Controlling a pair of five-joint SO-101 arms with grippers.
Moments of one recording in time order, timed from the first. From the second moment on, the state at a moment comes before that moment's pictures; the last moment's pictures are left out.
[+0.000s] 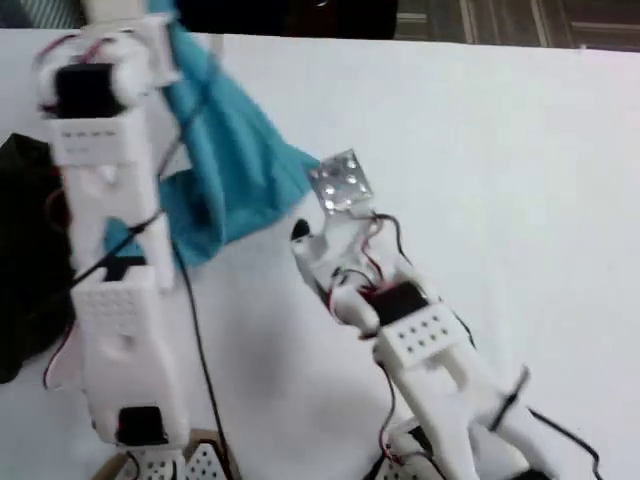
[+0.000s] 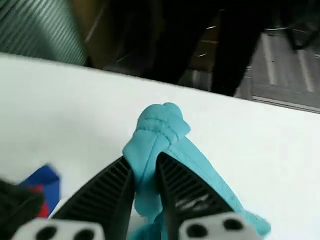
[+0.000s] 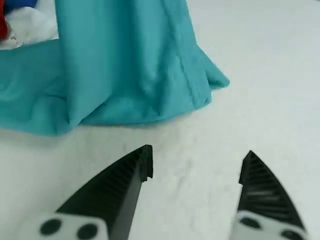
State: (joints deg) left arm -13.5 38.5 -85.8 91.0 10.1; right arm -31.6 -32.8 53.4 27.7 0.1
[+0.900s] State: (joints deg) left arm -29.6 42.2 -85.8 95.8 10.9; right arm -52.0 21.8 5.9 36.7 -6.9
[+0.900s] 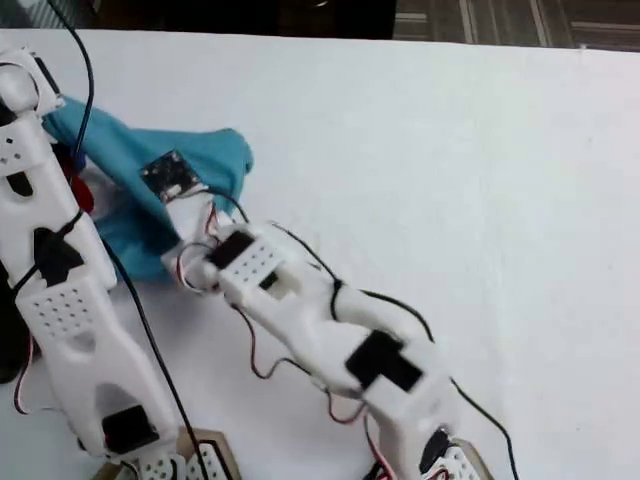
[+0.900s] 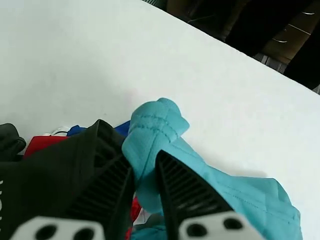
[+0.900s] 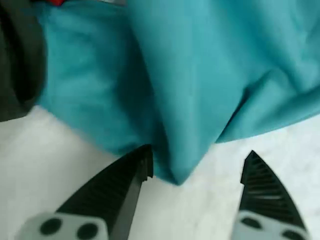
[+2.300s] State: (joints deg) left arm -6.2 30.6 -93.5 101.3 11.2; right arm -12.7 -12.1 -9.6 68.6 24.0
